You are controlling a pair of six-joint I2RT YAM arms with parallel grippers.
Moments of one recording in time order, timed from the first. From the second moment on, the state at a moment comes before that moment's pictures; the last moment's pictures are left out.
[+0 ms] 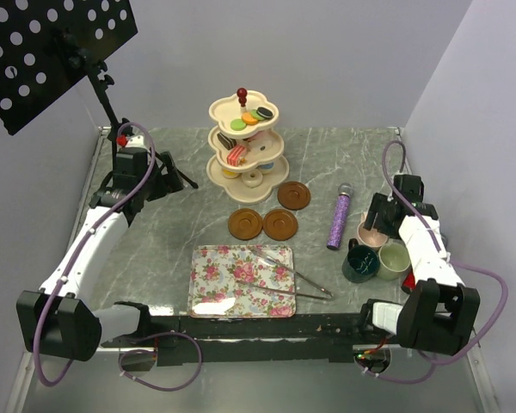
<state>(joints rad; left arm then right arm) -0.16 1.20 1.06 -0.49 -0.08 -0.45 -0.20 1.18 0.85 -0.70 0.06 0.18</state>
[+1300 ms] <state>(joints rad) -0.15 1.07 0.98 -0.50 -0.02 -0.42 -0.20 1.35 0.90 -0.59 -0.08 -0.14</state>
